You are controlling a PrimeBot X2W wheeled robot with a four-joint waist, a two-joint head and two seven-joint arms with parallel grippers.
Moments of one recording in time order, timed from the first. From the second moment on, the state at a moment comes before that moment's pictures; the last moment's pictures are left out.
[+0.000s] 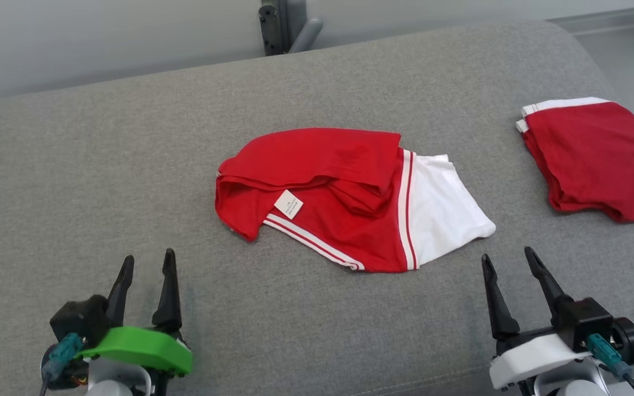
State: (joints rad) left arm -0.16 0.19 -0.26 0.33 -0.63 0.02 -0.25; right arm 0.00 -0.05 0.06 0.14 0.06 0.13 -0.26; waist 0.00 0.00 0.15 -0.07
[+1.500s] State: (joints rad) left arm -0.19 0.16 -0.31 0.17 -0.15 -0.13 -0.19; right arm 0.05 -0.05 -0.05 0.04 0.06 0.13 -0.26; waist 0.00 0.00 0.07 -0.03
